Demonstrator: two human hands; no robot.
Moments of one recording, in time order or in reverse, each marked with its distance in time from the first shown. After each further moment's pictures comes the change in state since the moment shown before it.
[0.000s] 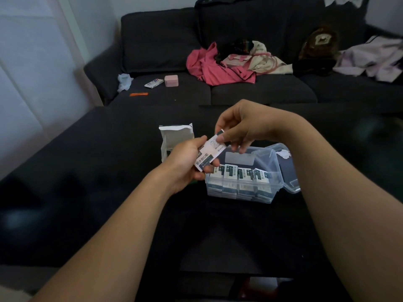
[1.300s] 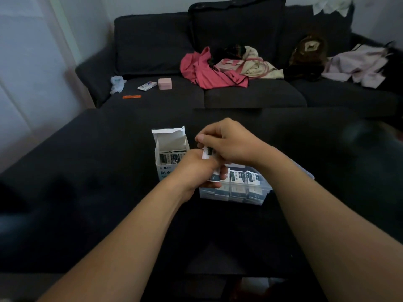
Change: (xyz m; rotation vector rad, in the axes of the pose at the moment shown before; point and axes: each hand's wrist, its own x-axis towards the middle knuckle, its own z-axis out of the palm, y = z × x) left_hand 0.002 -0.014 0.026 0.205 -0.010 0.112; right_hand -0.001 -0.001 0.049 -0.214 0.344 -0.131
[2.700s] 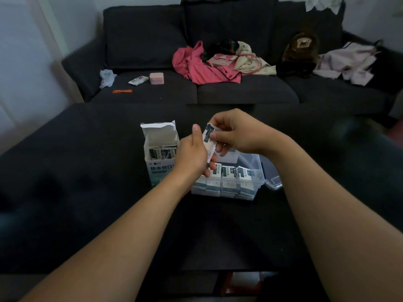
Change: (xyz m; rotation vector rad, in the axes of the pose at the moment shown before) left_hand 0.030 -0.010 0.019 0.009 0.252 0.168; right_hand -0.008 0.023 -0.029 0.139 -0.116 0.076
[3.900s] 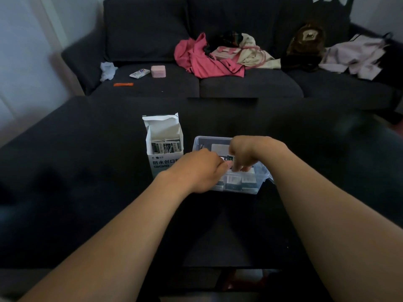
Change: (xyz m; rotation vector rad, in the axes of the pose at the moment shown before) left_hand 0.001 -0.015 -0.015 1.158 -0.458 0.328; right_hand 0.030 0.043 0.026 -0.580 -0.354 0.544
